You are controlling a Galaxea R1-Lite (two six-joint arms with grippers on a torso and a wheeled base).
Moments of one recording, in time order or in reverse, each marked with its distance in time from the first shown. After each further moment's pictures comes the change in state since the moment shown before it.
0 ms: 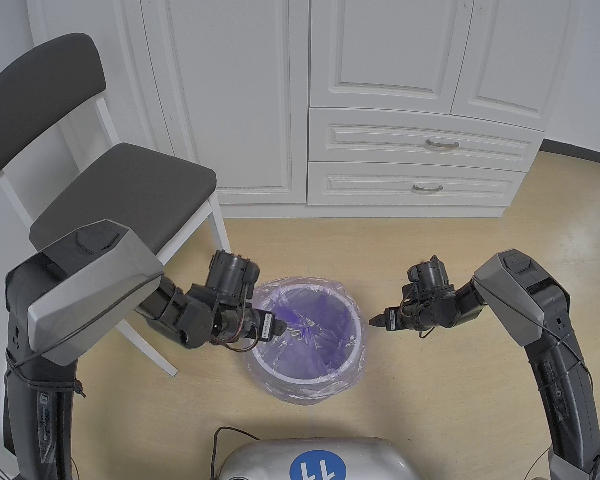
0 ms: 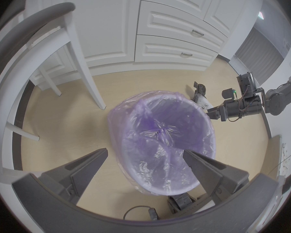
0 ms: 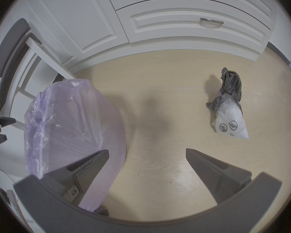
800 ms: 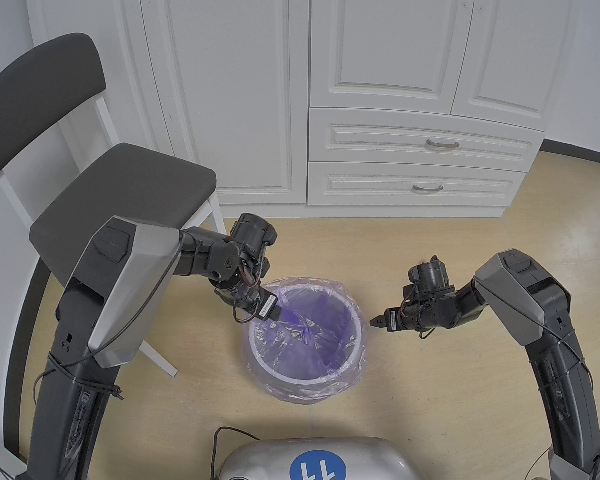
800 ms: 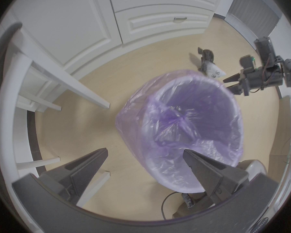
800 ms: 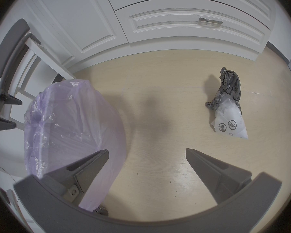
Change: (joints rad) left arm 0.035 0.236 -0.788 0.813 0.054 0.296; right arm -0.002 -0.004 0.015 -0.010 0.000 -0.001
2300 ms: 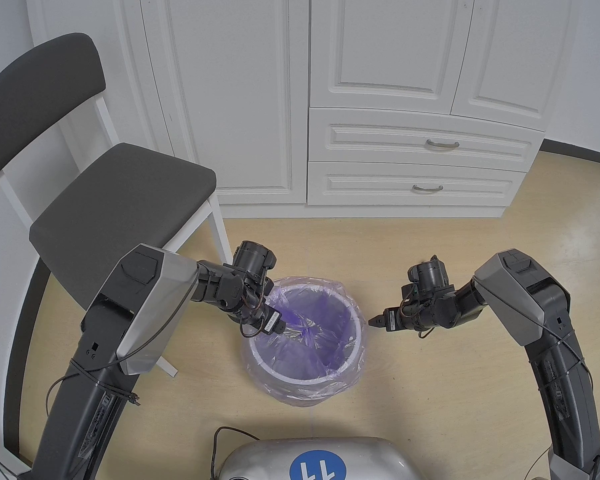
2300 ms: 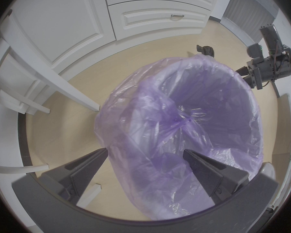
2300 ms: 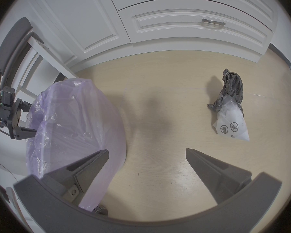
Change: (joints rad) left arm 0.021 0.152 -0.007 -0.195 -0.061 0.031; right arm 0.002 0.001 -0.005 0.000 0.014 -0.013
